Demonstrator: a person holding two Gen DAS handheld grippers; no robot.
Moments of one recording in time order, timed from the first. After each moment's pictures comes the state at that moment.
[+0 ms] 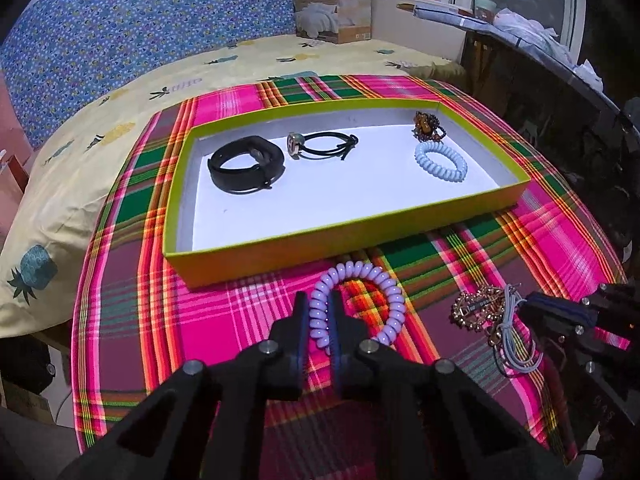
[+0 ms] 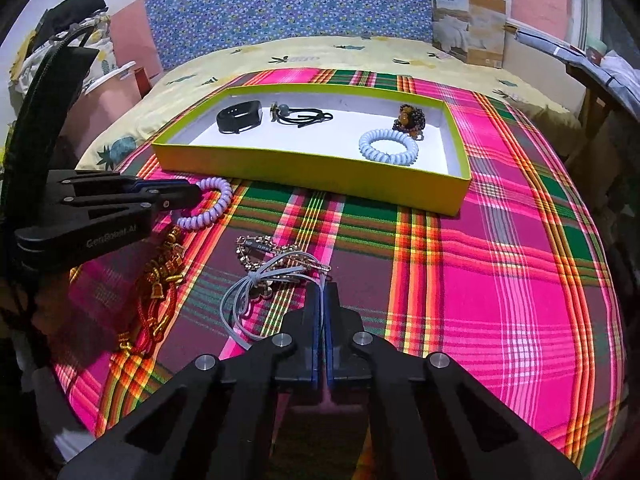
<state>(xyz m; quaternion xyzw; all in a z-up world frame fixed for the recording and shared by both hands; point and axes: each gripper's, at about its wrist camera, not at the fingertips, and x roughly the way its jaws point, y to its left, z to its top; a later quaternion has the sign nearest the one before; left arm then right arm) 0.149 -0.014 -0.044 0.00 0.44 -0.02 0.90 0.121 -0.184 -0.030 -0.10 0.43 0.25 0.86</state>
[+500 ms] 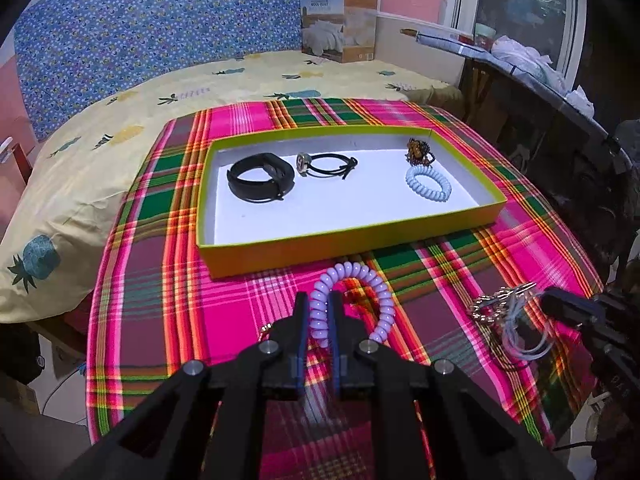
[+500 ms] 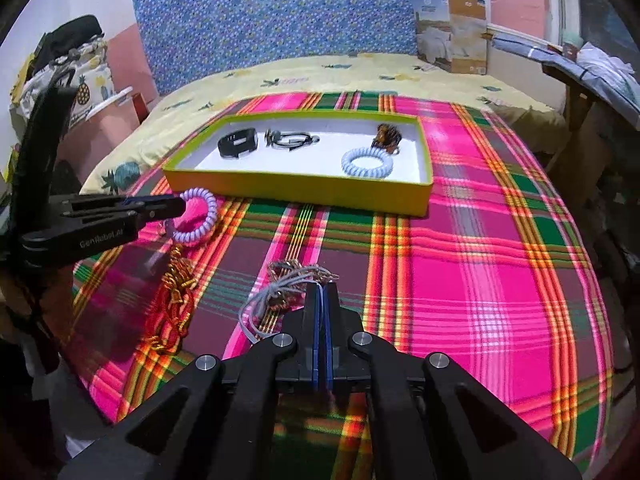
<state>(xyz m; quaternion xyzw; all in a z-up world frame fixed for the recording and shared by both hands) 0.124 -0.002 -0.022 -0.03 0.41 -0.03 0.91 0.099 -0.208 -0.001 -0.06 0.39 0.24 0.89</state>
